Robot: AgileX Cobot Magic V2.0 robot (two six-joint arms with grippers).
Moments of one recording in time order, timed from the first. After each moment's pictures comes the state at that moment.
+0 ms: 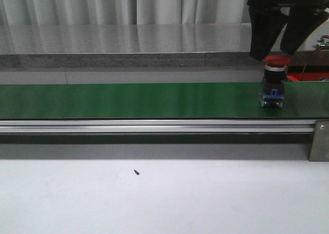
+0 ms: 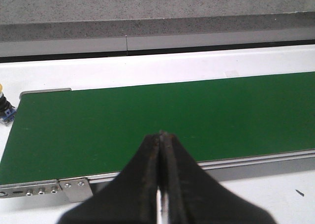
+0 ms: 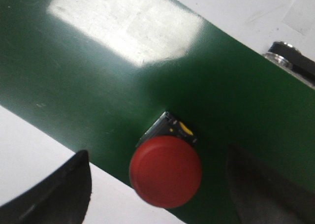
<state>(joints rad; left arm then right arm) 0.11 0.75 -0.64 -0.65 0.53 0.64 0.21 1.79 -1.58 0.13 1.11 -0.31</state>
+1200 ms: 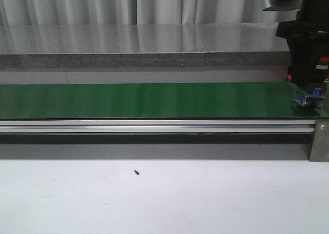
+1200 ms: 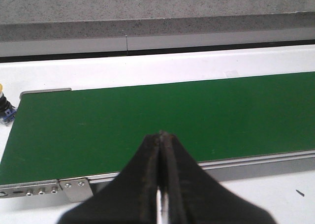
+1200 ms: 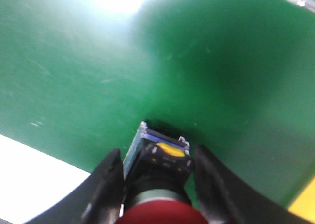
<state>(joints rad) 0.11 0.75 -0.64 -0.65 0.53 0.64 0.08 1.87 -1.60 0.10 1.22 -0.29</state>
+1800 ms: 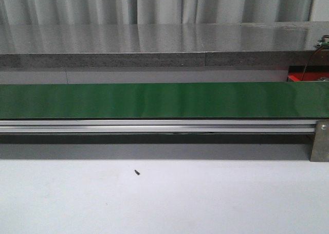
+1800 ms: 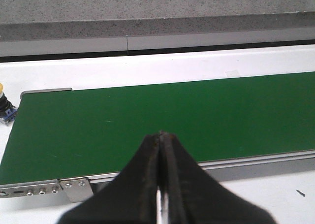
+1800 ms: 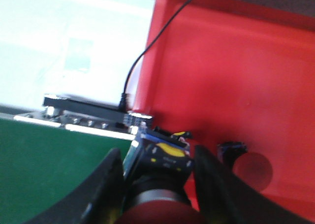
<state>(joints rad) 0.11 0.75 -0.64 -0.65 0.53 0.64 -0.18 2.03 -2.08 0.09 1.23 -0.29</state>
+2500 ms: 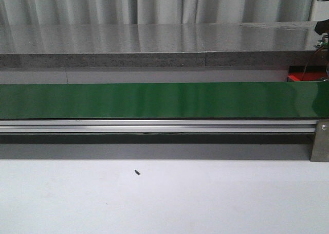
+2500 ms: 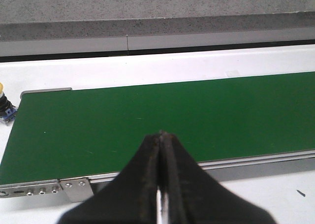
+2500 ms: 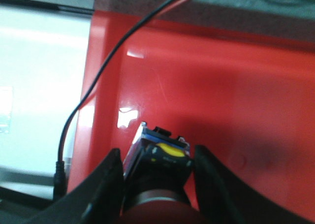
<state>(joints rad) 0.11 0.75 -0.64 -0.65 0.53 0.64 -0.22 2.33 -2.26 0.09 1.13 -0.29</state>
